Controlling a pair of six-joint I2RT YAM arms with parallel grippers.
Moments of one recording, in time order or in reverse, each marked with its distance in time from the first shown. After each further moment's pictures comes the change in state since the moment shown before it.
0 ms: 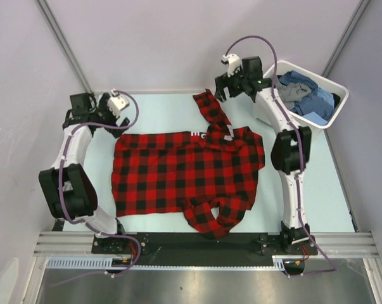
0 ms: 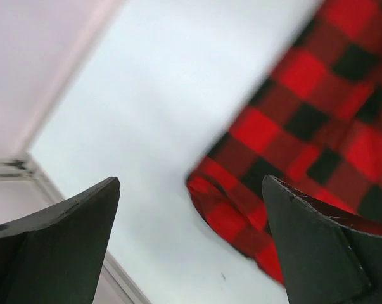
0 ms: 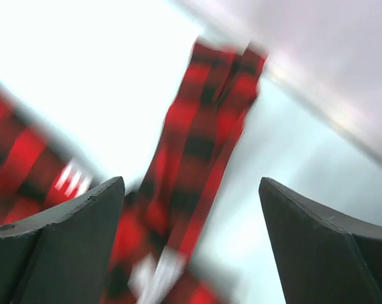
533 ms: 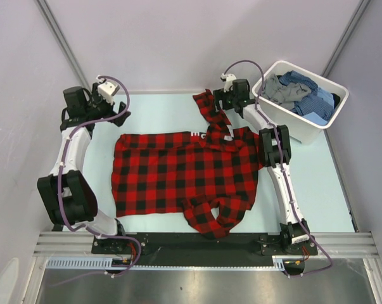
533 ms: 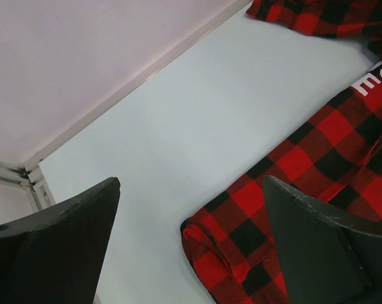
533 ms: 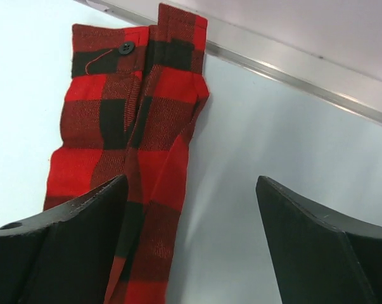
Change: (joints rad) left arm 0.000 -0.085 -0.011 0.299 0.050 -0.471; right arm -0.001 0.484 0.205 0.359 0.154 0.231
